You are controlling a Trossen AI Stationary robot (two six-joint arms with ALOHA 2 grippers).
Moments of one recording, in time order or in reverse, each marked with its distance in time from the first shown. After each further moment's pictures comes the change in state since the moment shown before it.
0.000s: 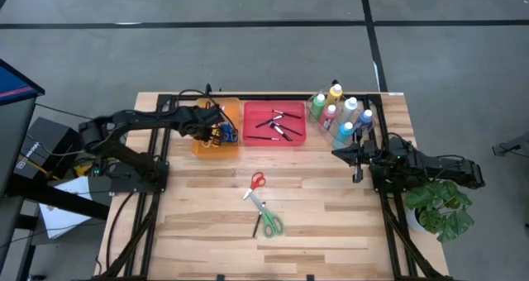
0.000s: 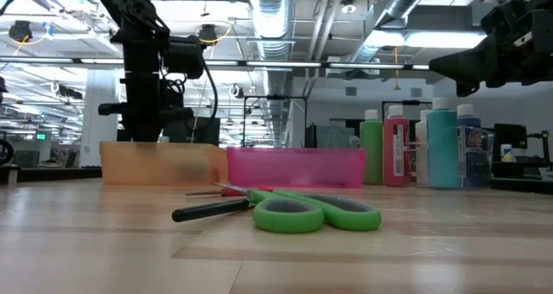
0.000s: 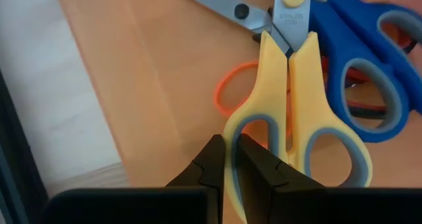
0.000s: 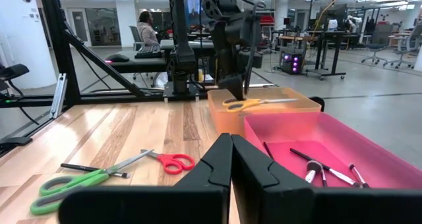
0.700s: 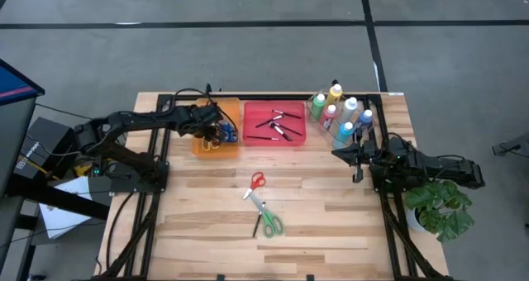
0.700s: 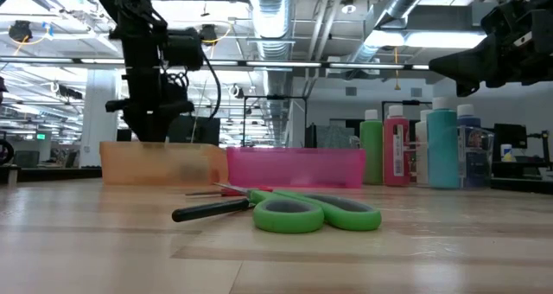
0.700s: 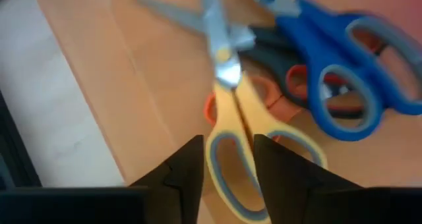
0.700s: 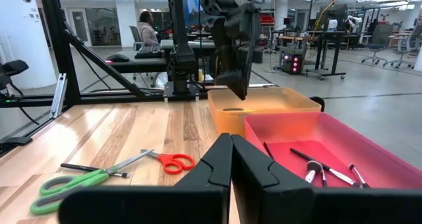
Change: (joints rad) left arm 0.000 -0.023 0.000 0.030 -0.006 0.110; right arm 0.000 0.000 0.000 0.000 0.000 0.000
